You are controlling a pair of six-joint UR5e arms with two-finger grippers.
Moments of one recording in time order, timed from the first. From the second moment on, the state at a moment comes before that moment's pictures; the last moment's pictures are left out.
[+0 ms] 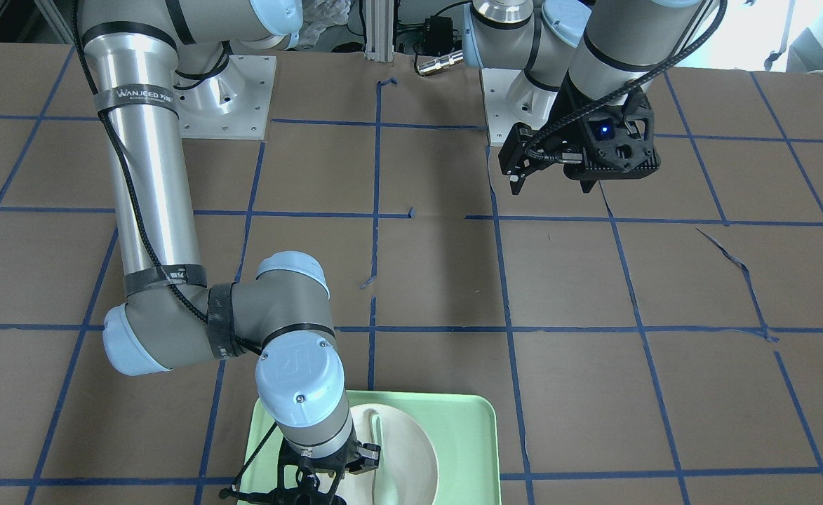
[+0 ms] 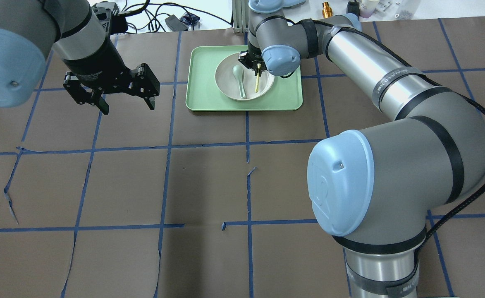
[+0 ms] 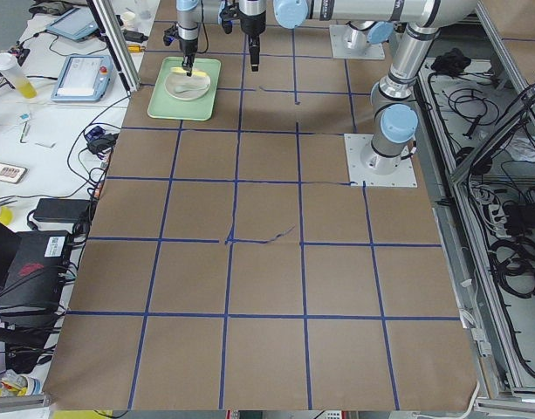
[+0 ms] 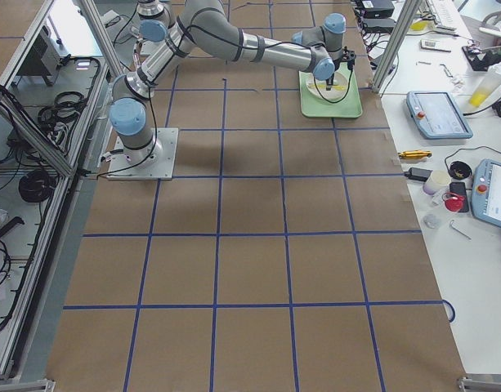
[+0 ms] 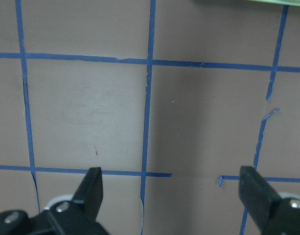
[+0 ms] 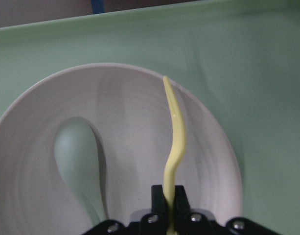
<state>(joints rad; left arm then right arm) -1.61 -1.58 -1.59 -1.56 1.56 -0.11 1.80 -0.71 1.06 -2.11 -1.56 0.35</state>
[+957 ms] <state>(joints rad) -1.61 -1.58 -1.59 -1.56 1.56 -0.11 1.70 -0.77 1.19 -2.12 -1.56 0.08</state>
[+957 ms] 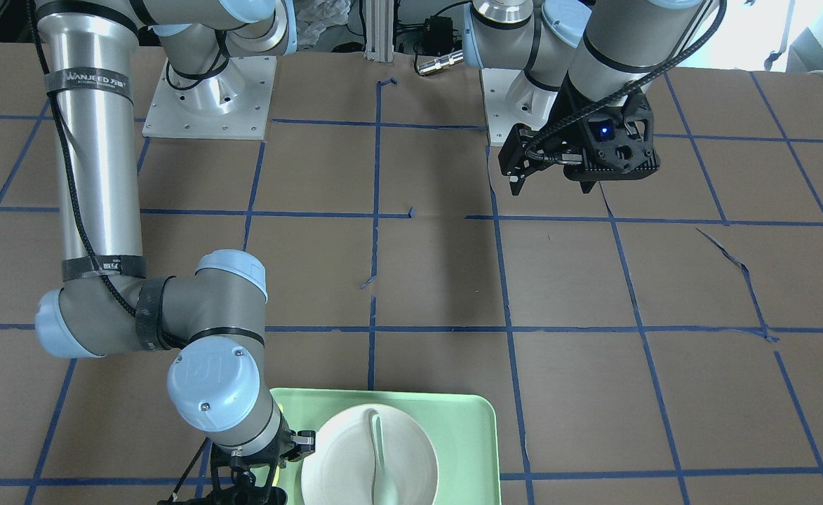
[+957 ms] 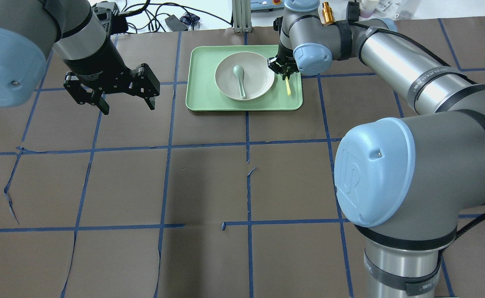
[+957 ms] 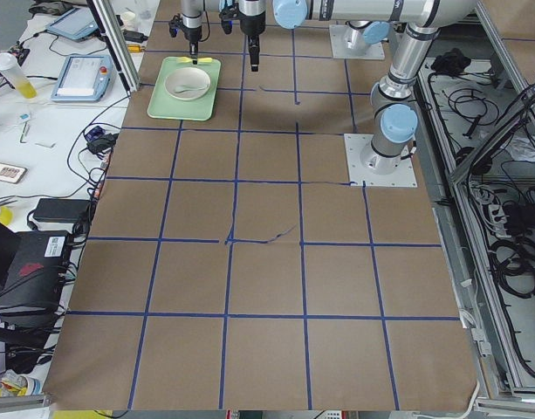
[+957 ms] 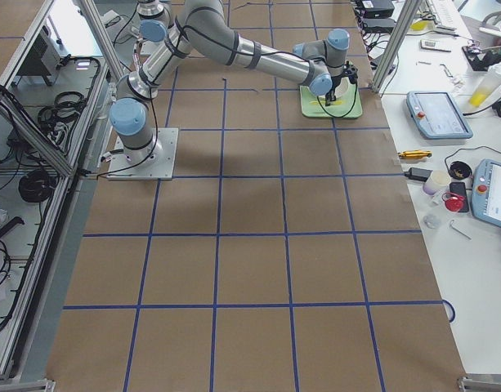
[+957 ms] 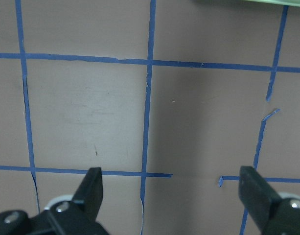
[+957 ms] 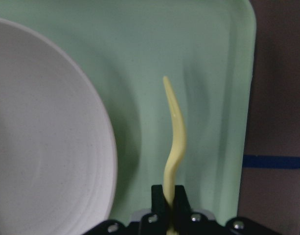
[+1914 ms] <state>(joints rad) -1.61 -1.58 -1.59 -1.56 1.56 -0.11 1.70 -0.89 1.28 -2.07 -1.58 0.01</state>
